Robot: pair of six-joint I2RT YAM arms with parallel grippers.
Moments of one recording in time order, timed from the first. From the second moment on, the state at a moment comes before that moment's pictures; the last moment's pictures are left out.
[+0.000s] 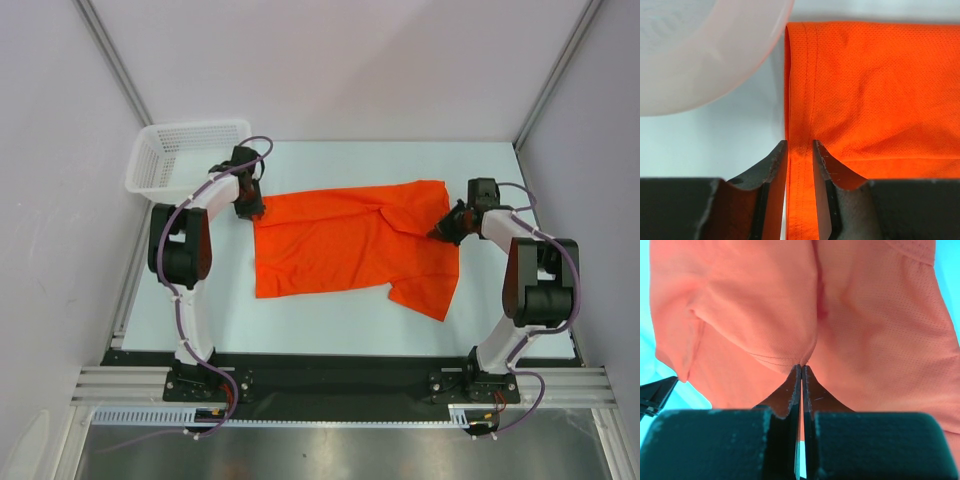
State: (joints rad) left arm -0.17 2.09 1.61 -0.65 -0.10 -0.34; right arm -0.04 1.73 1.06 -0.34 -0.28 0.81
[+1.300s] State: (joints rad) left arm -0.17 2.09 1.72 -0.59 -0.07 -0.39; right arm -0.16 1.97 1.43 -0.05 -0.18 0.72
